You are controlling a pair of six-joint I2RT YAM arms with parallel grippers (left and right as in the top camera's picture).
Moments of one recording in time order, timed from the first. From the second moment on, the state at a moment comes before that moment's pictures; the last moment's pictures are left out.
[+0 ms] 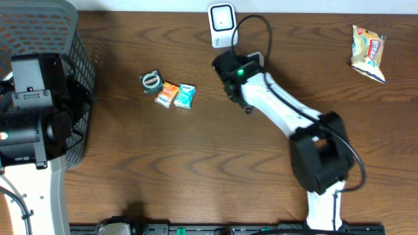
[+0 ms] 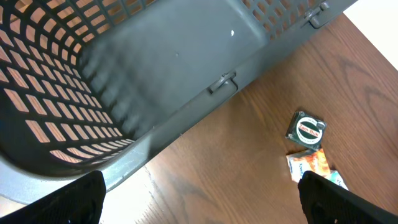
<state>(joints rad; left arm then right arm) 0.11 1.25 1.66 -1.43 -0.35 -0.70 0.56 2.11 1.61 -0.99 0.79 0.39</state>
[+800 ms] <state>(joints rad) 0.11 1.25 1.66 -1.43 -0.35 -0.70 0.66 2.22 1.73 -1.19 0.41 0.37</state>
